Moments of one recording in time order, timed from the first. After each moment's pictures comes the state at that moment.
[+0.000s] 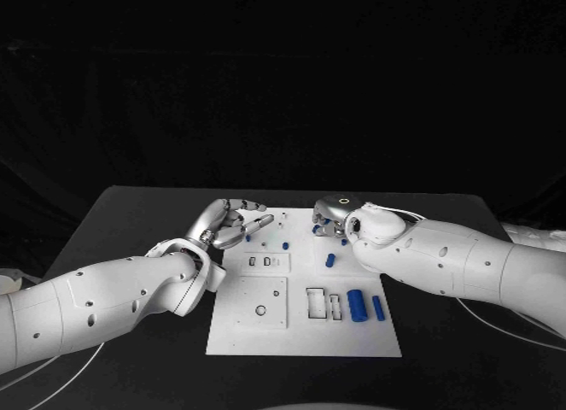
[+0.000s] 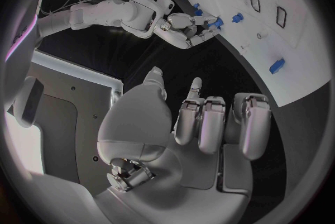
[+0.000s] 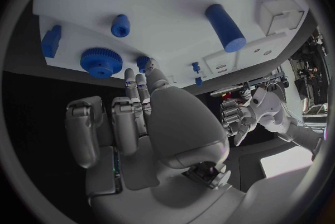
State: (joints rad) left arm 1.14 -0.73 -0.21 1.40 -0.58 -0.65 0.46; left_hand 1.17 -0.01 -0.12 0.29 0.24 0.81 0.18 0.17 0.08 1.47 0.11 1.57 1.31 1.47 0.07 1.57 1.31 0.01 1.47 0.18 1.57 1.31; right arm 1.19 -0.45 -0.20 1.05 -1.66 -0.30 -0.25; right_hand 1.47 0.12 -0.07 0.01 0.05 0.98 0.11 0.10 0.07 1.04 0.10 0.13 0.06 1.46 0.03 1.57 1.31 0.01 1.47 0.15 1.57 1.31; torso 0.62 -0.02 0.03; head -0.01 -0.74
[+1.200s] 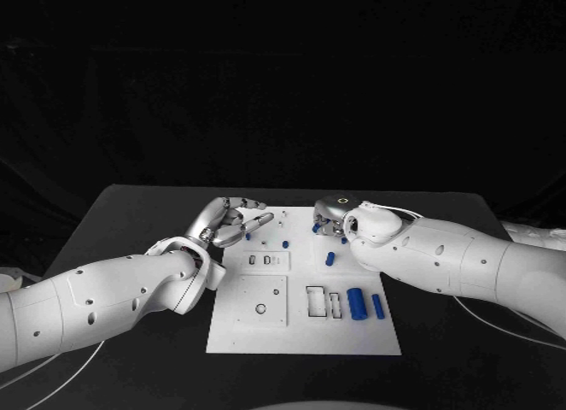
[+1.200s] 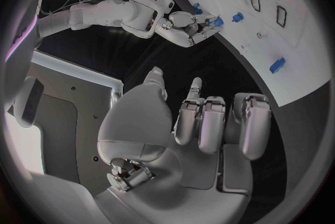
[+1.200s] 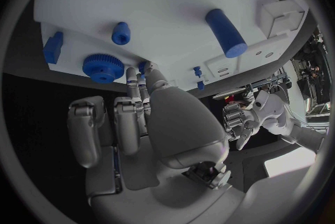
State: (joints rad) left arm 1.14 -0.73 -0.21 1.40 -0.58 -0.65 0.46; left_hand 1.17 -0.01 -0.12 0.29 0.24 0.81 0.18 0.16 0.08 1.47 0.11 1.57 1.31 1.47 0.07 1.57 1.31 0.01 1.47 0.18 1.57 1.31; right arm 1.19 -0.44 -0.20 1.04 -1.66 -0.27 -0.27; right_hand 1.47 0.13 -0.05 0.02 0.05 1.00 0.12 0.07 0.07 1.08 0.08 0.09 0.06 1.46 0.00 1.57 1.31 0.01 1.47 0.12 1.57 1.31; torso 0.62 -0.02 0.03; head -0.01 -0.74
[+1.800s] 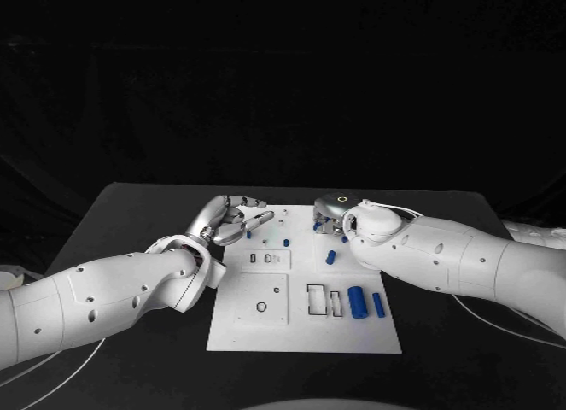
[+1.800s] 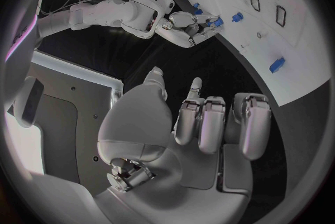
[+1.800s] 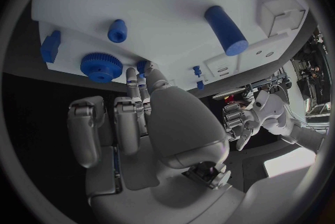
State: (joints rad) left arm 1.14 -0.73 -0.21 1.40 -0.58 -0.65 0.46; left_hand 1.17 -0.01 -0.12 0.29 0.24 0.81 0.17 0.16 0.08 1.47 0.11 1.57 1.31 1.47 0.07 1.57 1.31 0.01 1.47 0.18 1.57 1.31; right arm 1.19 -0.43 -0.20 1.03 -1.66 -0.27 -0.27; right_hand 1.47 0.12 -0.05 0.03 0.05 0.99 0.12 0.07 0.07 1.09 0.08 0.08 0.06 1.46 0.00 1.57 1.31 0.01 1.47 0.12 1.57 1.31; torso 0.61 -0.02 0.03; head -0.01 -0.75
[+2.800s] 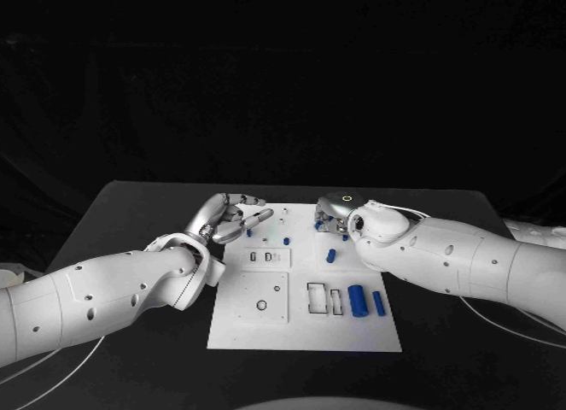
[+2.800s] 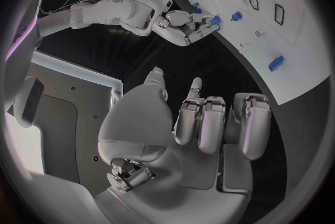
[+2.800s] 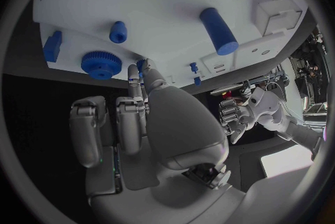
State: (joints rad) left arm 1.14 -0.74 -0.21 1.40 -0.58 -0.65 0.46; left_hand 1.18 0.00 -0.12 0.29 0.24 0.81 0.17 0.16 0.08 1.47 0.11 1.57 1.31 1.47 0.07 1.57 1.31 0.01 1.47 0.18 1.57 1.31; right arm 1.19 -0.48 -0.20 1.10 -1.66 -0.33 -0.26; right_hand 1.51 0.15 -0.01 0.03 0.04 1.08 0.10 0.09 0.08 1.17 0.05 0.07 0.06 1.46 -0.03 1.57 1.31 0.01 1.47 0.09 1.57 1.31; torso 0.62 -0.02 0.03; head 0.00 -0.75
